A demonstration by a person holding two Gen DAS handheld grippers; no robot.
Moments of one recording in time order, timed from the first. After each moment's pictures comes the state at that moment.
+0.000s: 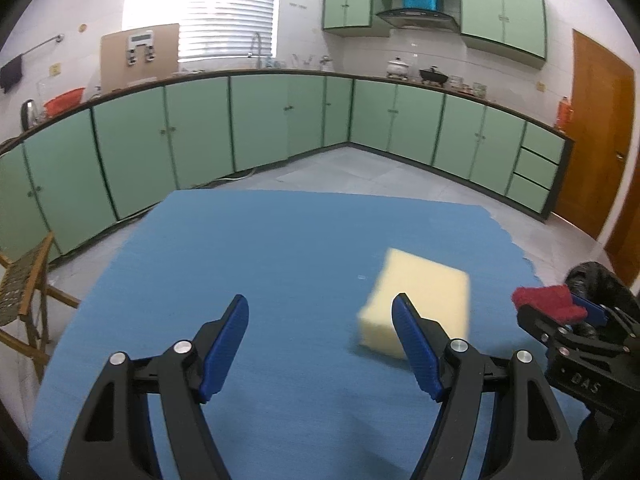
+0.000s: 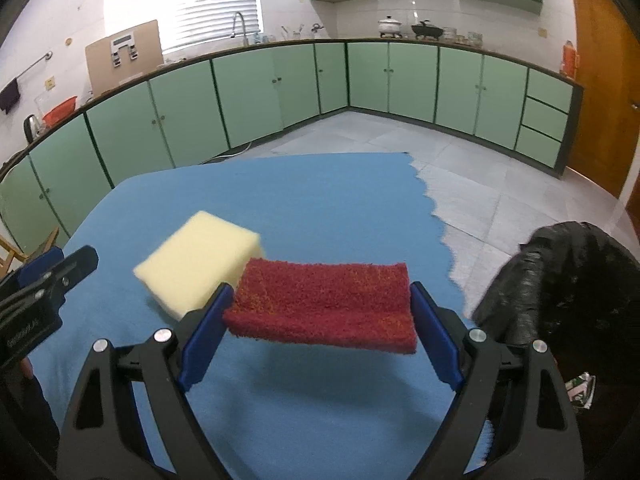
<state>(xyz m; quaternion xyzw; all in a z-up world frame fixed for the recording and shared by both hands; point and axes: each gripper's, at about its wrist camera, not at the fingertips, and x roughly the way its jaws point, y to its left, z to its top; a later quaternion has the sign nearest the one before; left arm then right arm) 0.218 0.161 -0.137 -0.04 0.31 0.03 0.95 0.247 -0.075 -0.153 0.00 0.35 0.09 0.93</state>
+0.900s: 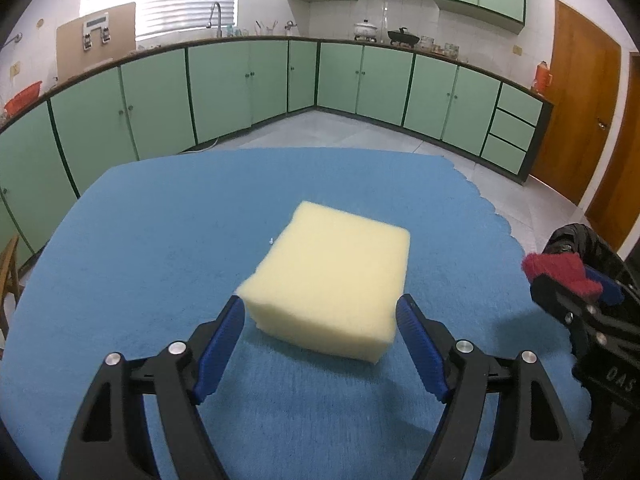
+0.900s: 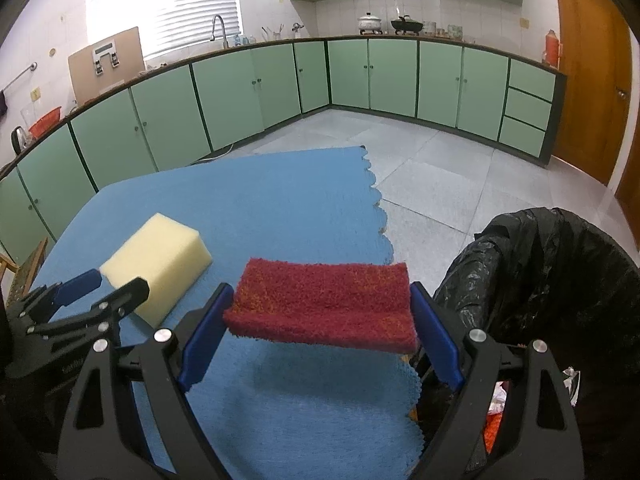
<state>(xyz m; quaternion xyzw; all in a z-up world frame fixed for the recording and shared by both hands) 0.257 0.097 -0.175 -0.02 0.37 -0.02 0.93 0.250 -0.120 -0.159 0.01 0.36 0.07 0.93</state>
